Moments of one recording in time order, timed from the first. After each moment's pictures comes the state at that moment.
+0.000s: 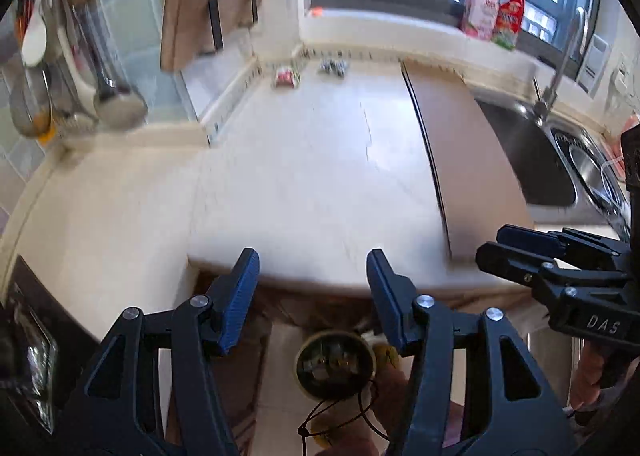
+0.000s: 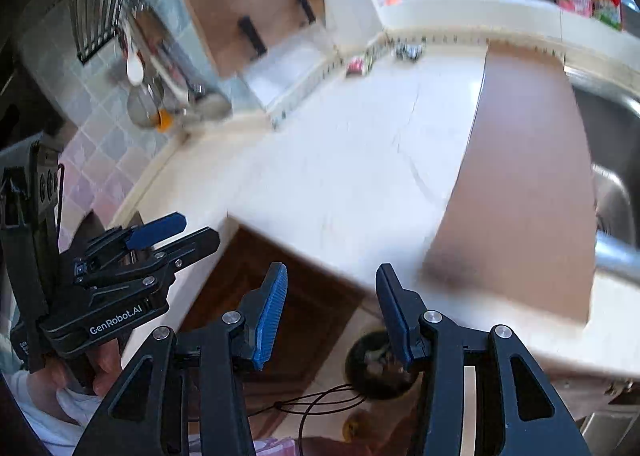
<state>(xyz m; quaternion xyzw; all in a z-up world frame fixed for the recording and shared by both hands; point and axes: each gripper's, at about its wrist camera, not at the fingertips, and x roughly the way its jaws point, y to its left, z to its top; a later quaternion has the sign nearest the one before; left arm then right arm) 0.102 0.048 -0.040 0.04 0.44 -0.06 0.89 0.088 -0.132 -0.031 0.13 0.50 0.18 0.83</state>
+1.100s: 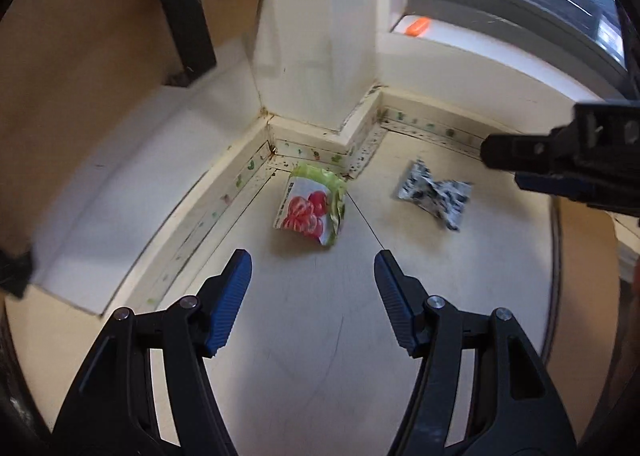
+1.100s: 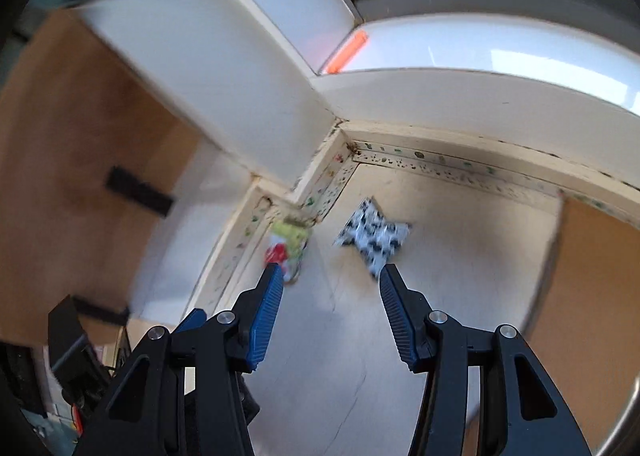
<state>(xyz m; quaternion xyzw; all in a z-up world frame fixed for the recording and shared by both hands) 0.504 0.003 -0.129 -0.01 0.46 0.12 0.88 0.627 -0.181 -0.120 0.17 0.57 0.21 0.78</state>
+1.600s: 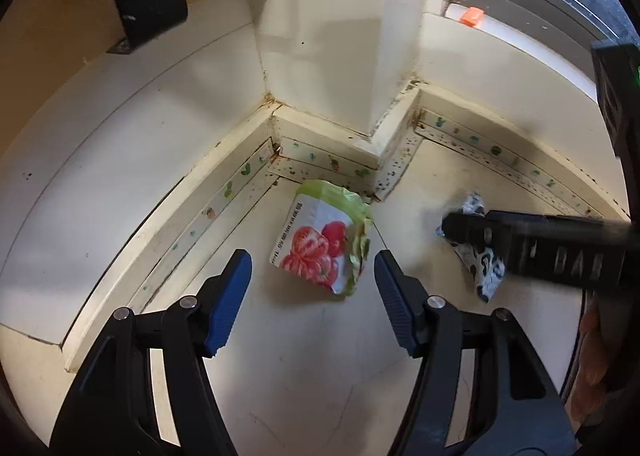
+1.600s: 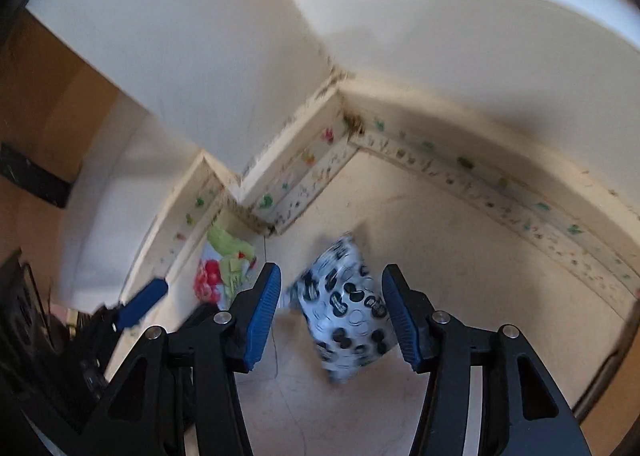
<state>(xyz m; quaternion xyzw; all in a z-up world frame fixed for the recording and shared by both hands) 0.550 0.031 -0.169 -0.05 0.47 0.14 0.87 0.684 -0.137 -0.206 0.06 0.61 0.27 0.74</state>
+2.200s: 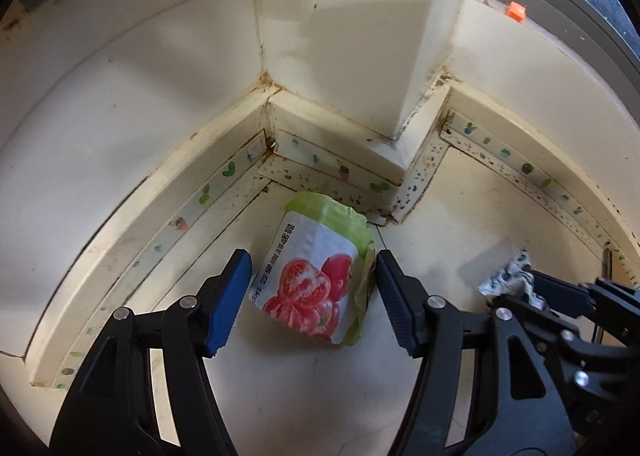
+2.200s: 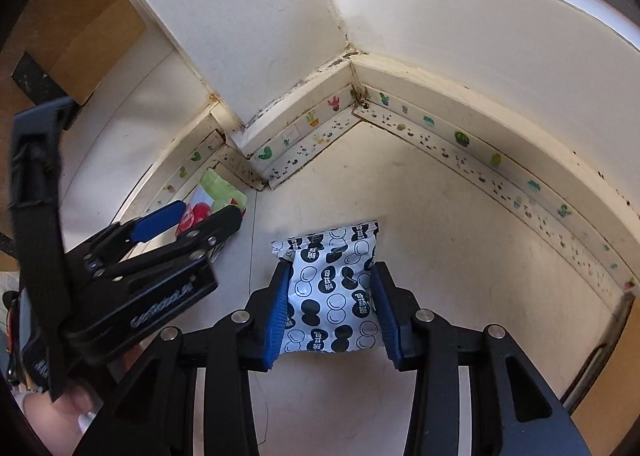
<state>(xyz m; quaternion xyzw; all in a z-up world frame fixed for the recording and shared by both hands) 0.586 0.042 -0.207 -0.09 0.48 0.15 0.86 0.637 -0.152 -0.198 0.01 0.58 0.28 0.77</state>
